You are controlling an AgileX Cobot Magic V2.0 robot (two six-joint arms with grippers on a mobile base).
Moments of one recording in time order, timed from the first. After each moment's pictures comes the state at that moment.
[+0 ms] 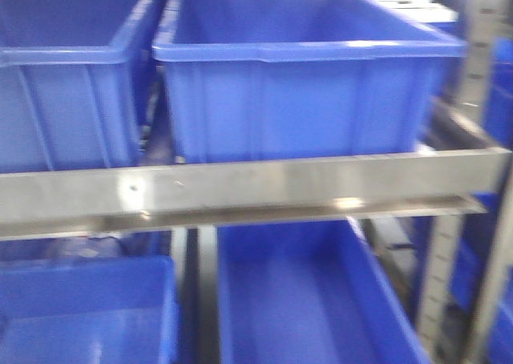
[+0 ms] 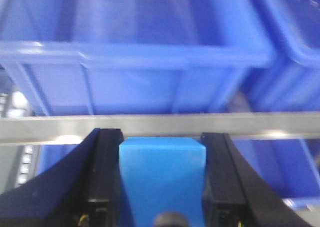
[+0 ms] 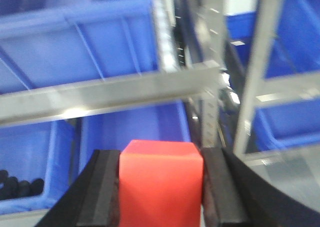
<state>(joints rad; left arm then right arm) -0.13 0.62 -0.61 0.04 0.48 -0.17 0.00 0.54 -0.47 0.18 0.43 0.00</state>
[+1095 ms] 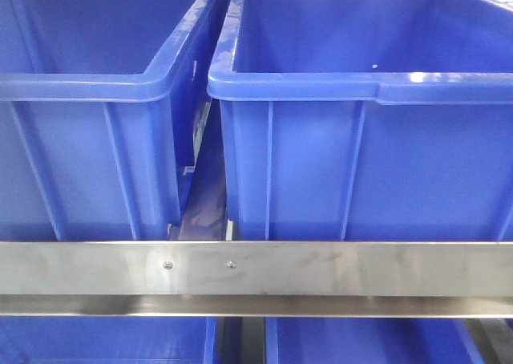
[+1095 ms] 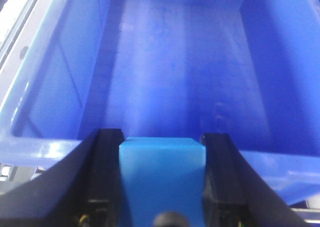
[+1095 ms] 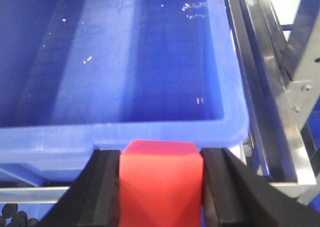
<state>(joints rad) -0.13 0.62 -0.61 0.04 0.48 -0.17 0.00 0.54 -0.47 0.18 0.43 0.00</state>
